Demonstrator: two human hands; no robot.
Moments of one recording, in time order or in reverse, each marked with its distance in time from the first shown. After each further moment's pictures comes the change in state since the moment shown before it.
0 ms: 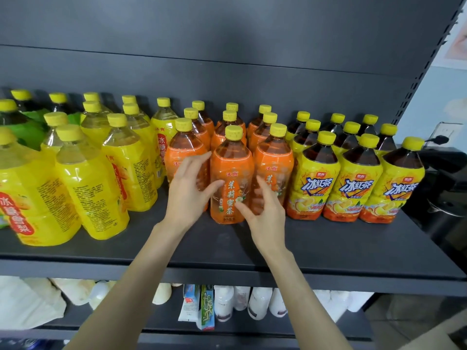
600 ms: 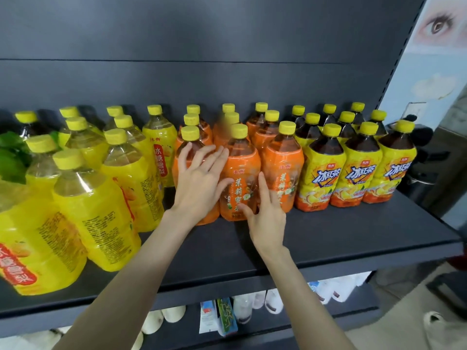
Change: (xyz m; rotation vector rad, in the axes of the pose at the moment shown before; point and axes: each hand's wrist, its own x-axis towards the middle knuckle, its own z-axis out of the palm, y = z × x) left_hand 0.045 -0.040 -0.008 0.510 -0.063 0.537; right_hand 0.001 -0.016 0.054 -0.374 0.226 0.010
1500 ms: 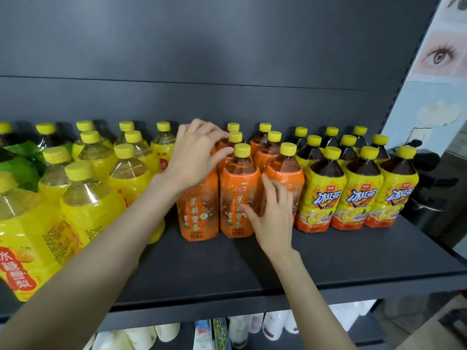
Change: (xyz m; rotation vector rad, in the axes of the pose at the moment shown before) left_hand 0.075 -0.029 -0.039 -0.153 -0.044 -0.052; right_hand 0.034 -0.007 -0.025 -0.022 0.128 -0.232
